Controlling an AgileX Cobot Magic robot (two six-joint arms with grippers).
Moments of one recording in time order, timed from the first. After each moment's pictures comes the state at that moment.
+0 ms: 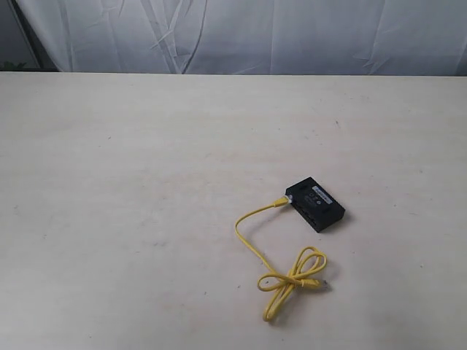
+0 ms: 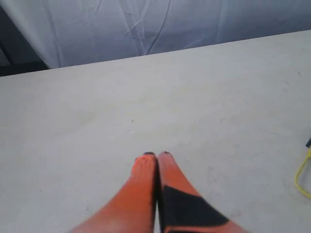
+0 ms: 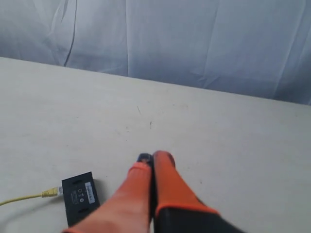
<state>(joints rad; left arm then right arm) -0.32 0.62 -0.78 0.11 0.72 -0.11 0.13 0.51 -0.59 0.07 0.55 -0.12</state>
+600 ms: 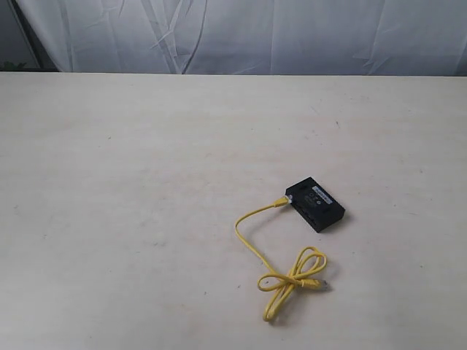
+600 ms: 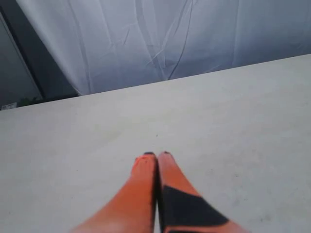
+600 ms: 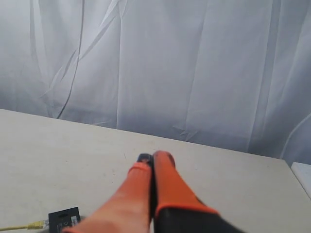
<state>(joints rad) -0.32 0.31 -0.60 0.20 0.70 -0.11 0.13 0.08 -0.45 0.01 0.55 -0.12</state>
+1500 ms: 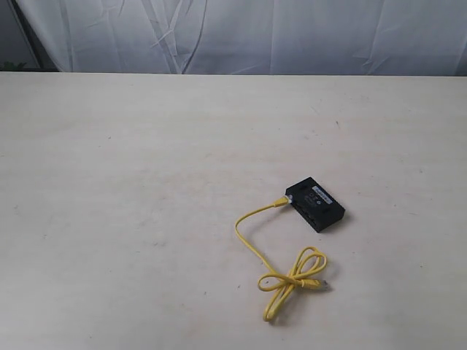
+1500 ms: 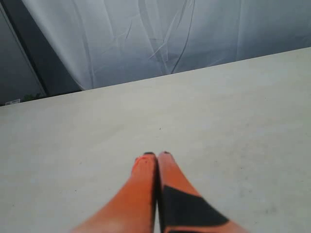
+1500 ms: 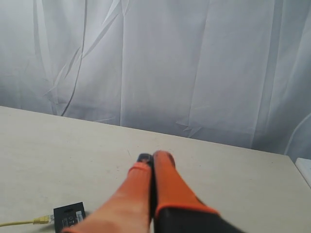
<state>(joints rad) -0.32 0.27 -0.56 0.22 0.71 -0.11 0.13 0.05 -0.44 0.03 0.57 -0.13</state>
